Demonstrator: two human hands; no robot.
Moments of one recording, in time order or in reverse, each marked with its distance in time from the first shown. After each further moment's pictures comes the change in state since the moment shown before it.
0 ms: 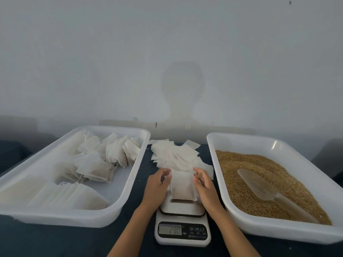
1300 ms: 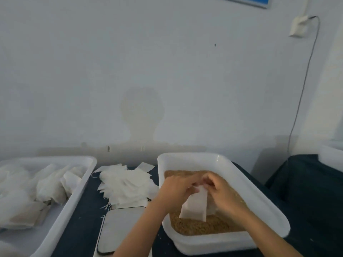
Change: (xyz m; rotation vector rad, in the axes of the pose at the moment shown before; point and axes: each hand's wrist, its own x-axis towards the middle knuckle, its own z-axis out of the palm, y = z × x) left_hand 0.022 0.164 0.118 0.451 -0.333 0.834; right_hand -0.020 -0.067 -0.188 -0.532 0.087 -0.036
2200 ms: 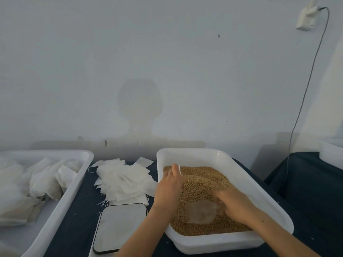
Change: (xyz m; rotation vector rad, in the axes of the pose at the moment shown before) left_hand -0.007 -0.004 0.022 0.133 0.042 -0.501; right_hand -0.007 0.035 -0.016 -0.767 -0.294 -0.021
